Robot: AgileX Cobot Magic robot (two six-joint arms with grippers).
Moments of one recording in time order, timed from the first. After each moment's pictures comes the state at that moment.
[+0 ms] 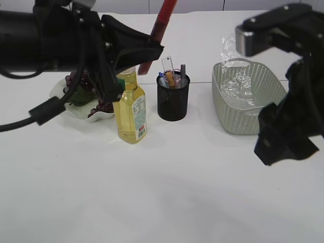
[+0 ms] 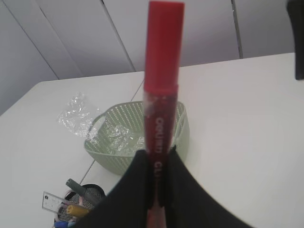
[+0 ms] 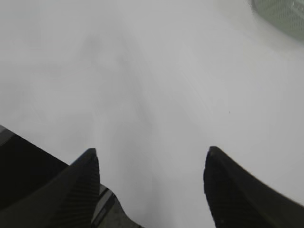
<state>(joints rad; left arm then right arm) -0.53 1.47 -0.96 -1.78 0.50 2.29 0.59 1.29 -1.17 -0.05 1.24 0.04</state>
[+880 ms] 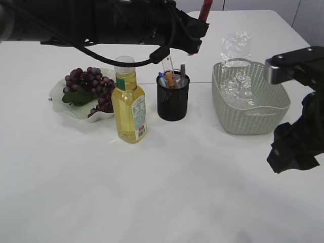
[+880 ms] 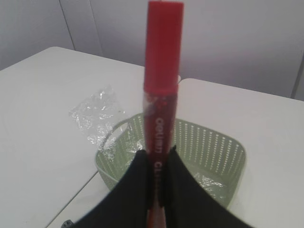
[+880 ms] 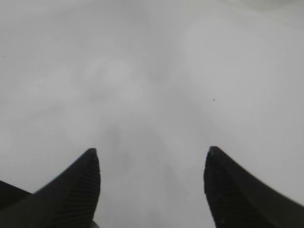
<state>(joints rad) -0.59 1.96 -1.51 -1.79 0.35 1.97 0.37 1.29 -0.96 0.02 1.00 -0.03</state>
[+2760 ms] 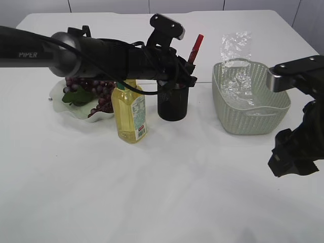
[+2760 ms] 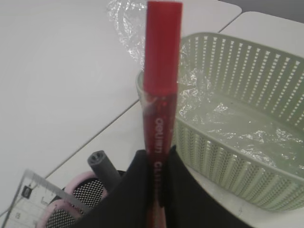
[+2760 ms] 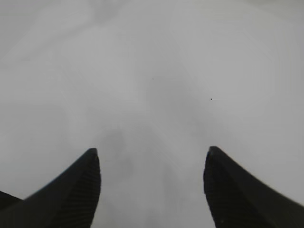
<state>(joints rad) -0.56 2.29 -1.72 -1.80 0.21 1.94 0.35 1.29 -0.90 0.02 0.94 -0.03</state>
